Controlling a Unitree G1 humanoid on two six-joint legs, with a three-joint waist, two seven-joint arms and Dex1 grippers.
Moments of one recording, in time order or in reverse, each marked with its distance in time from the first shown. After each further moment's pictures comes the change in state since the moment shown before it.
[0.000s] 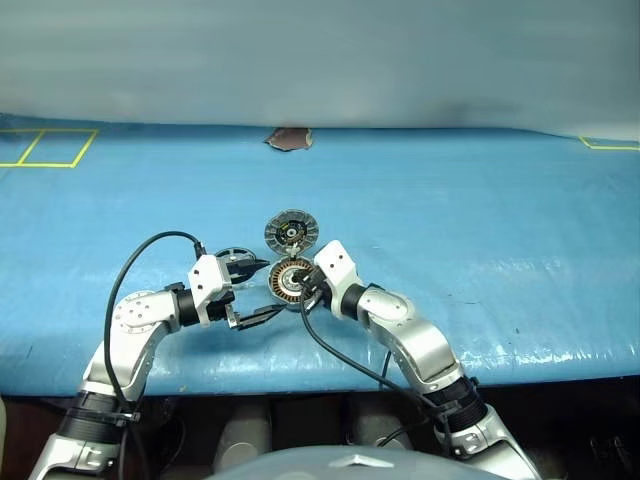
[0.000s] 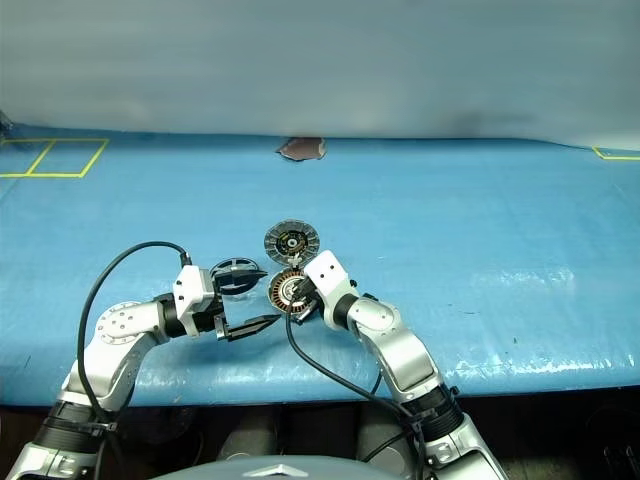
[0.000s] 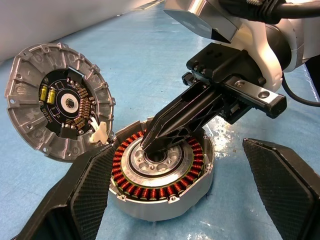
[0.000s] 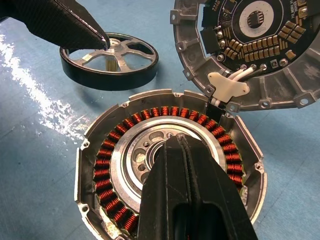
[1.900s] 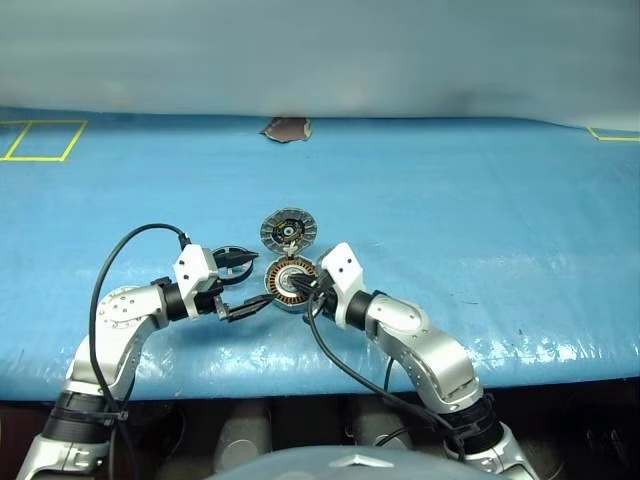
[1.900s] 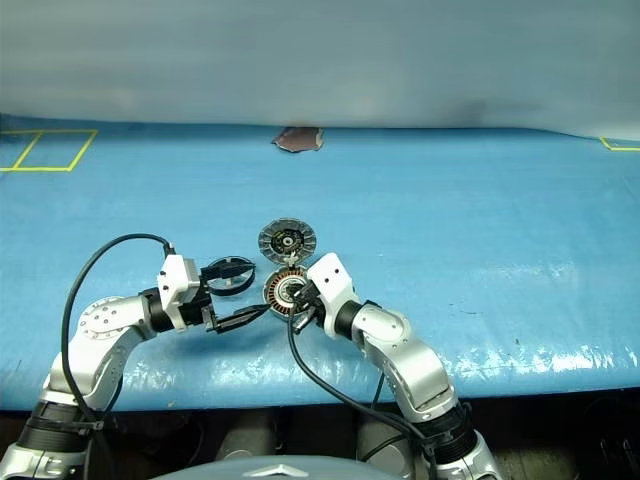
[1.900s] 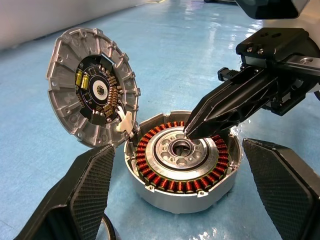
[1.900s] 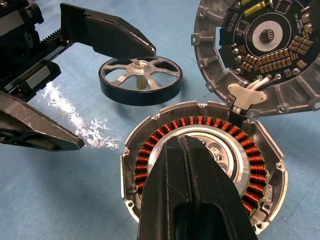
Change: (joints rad) left arm 0.004 0.036 0.060 -0.060 -0.053 0.107 0.017; right arm 0.058 -0.009 -0.025 -0.204 0.110 0.067 0.018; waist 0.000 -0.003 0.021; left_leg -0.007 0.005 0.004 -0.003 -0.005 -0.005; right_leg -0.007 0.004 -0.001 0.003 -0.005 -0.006
